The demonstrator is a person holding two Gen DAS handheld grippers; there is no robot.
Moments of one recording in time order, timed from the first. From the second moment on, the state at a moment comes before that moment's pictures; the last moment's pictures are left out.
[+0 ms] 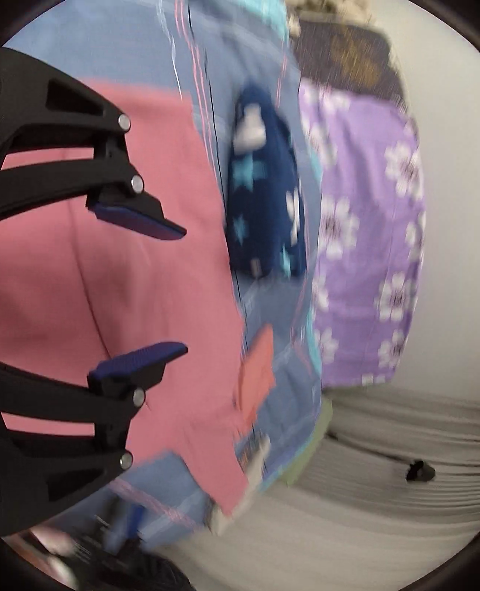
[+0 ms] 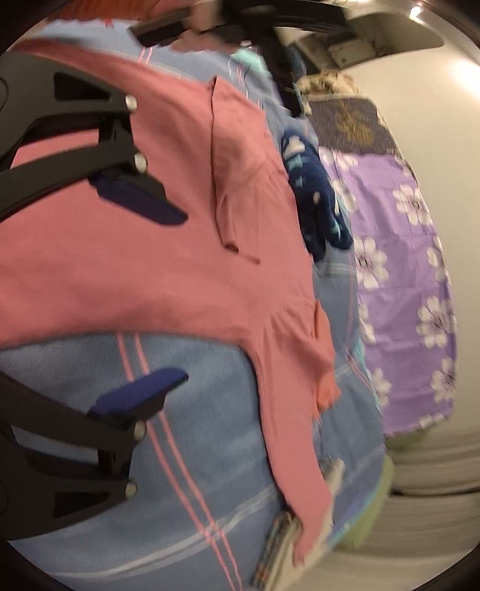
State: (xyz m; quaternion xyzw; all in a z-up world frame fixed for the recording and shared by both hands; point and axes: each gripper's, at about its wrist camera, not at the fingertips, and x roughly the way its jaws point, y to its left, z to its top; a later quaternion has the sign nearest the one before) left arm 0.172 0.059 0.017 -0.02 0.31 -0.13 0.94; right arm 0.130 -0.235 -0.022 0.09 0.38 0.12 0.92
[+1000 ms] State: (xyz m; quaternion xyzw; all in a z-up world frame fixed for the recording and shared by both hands) left arm 0.172 0.174 -0.071 0.02 0.41 0.05 0.91; right arm 0.304 -0.236 -0.019 0.20 0.43 0.10 0.88
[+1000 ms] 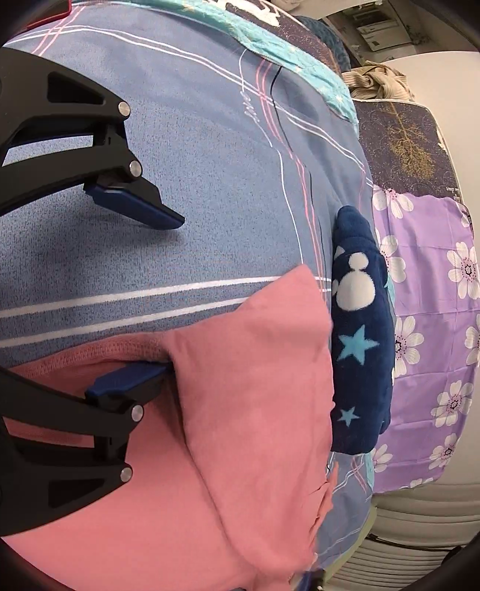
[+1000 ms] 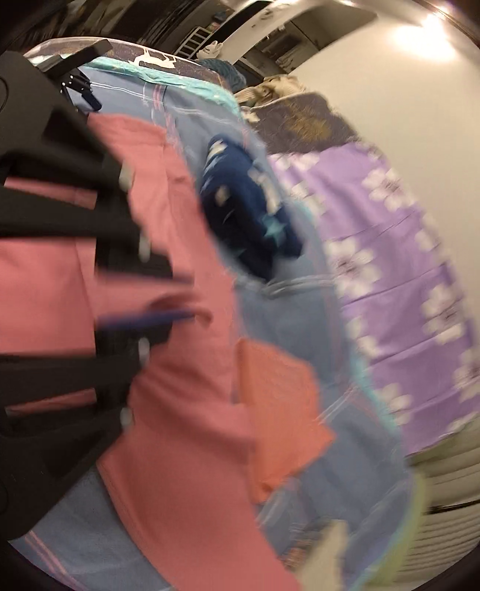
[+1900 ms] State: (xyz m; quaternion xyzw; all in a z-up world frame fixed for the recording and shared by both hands) left arm 0.140 0.182 -0.020 -0.07 0.36 -0.02 0.93; right arm 0.267 -0.241 -0.073 0.15 0.40 0.13 0.90
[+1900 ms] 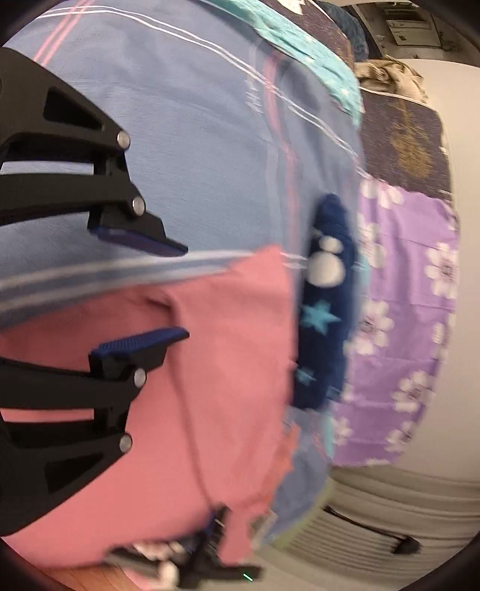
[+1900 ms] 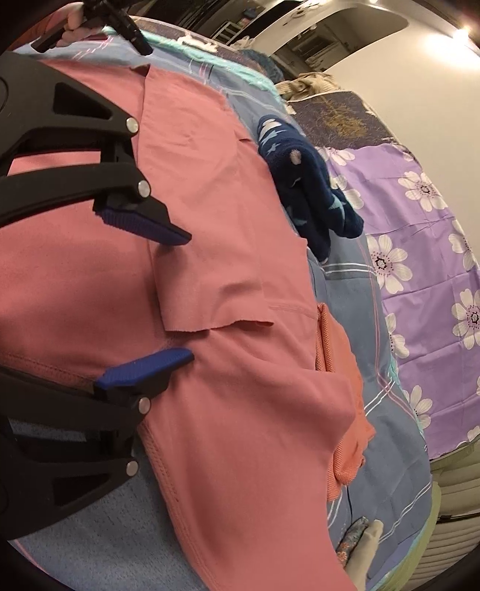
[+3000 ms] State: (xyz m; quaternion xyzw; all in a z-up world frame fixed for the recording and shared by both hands) left arm 0.252 0.108 -0.079 -0.01 0.44 -0.01 0.90; right arm 0.209 -0.514 0.018 0.32 0.29 -0.11 0.90
